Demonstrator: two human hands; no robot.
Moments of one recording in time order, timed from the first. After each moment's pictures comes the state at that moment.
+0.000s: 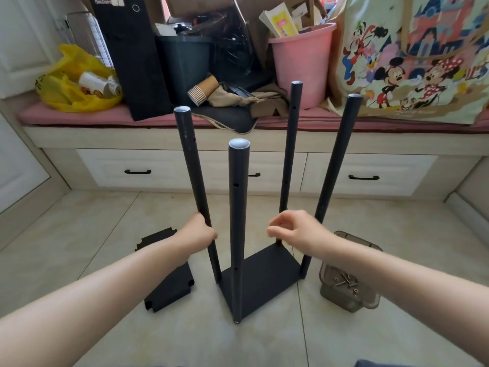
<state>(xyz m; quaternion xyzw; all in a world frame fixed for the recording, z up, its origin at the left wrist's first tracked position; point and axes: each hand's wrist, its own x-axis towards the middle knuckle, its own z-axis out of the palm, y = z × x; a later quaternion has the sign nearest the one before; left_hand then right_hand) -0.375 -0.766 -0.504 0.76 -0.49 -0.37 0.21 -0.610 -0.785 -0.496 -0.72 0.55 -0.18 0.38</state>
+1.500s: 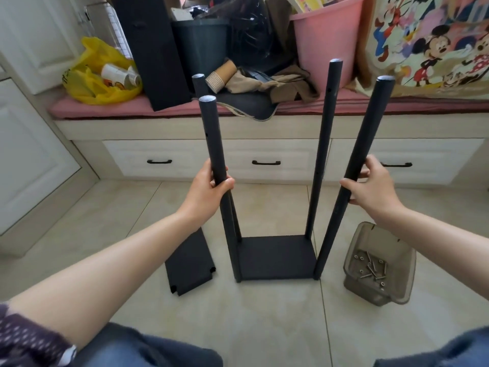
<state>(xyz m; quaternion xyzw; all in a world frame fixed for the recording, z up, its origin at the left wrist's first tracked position) -0.349 -0.785 -0.478 0.61 -0.56 -0.31 0.47 -0.666 -0.837 -0.489 -0.61 0.59 -0.44 0.29</state>
